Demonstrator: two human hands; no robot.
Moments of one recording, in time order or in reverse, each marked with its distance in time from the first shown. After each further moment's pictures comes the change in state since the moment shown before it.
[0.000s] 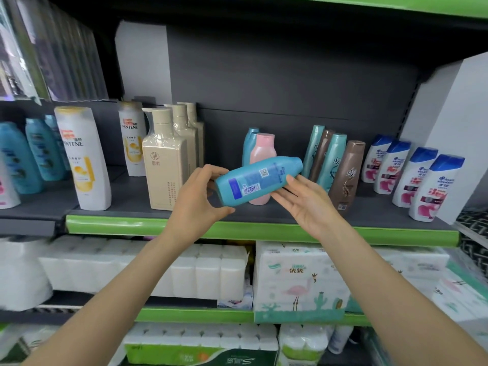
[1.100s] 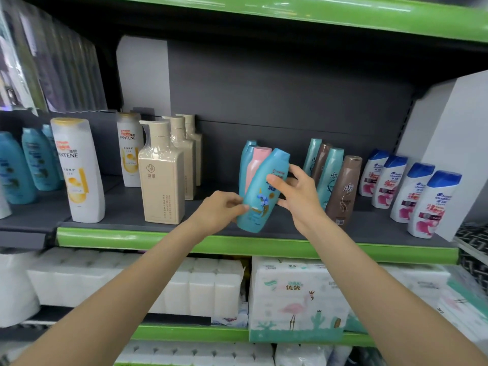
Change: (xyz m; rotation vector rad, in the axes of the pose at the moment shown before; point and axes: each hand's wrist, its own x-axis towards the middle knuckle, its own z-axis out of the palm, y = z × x) left_hand 0.039 0.001 0.032 -0.215 -0.372 -0.345; right_hand 0.033 -0.009 0.016 -0.445 0.127 -0.224
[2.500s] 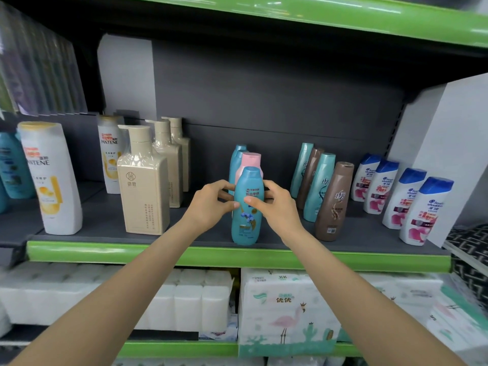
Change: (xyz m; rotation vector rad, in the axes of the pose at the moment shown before) left_hand 0.042 -0.004 0.004 0.056 0.158 0.157; right_hand 0.019 0.028 -0.001 -0.478 -0.055 -0.122
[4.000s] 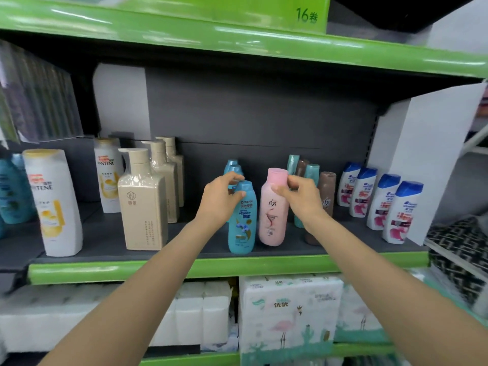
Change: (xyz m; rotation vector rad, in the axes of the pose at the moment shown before) left_hand 0.012 0.044 0.001 0.097 0.117 0.104; right_hand 0.007 -0.031 -0.056 -0.077 0.221 0.066
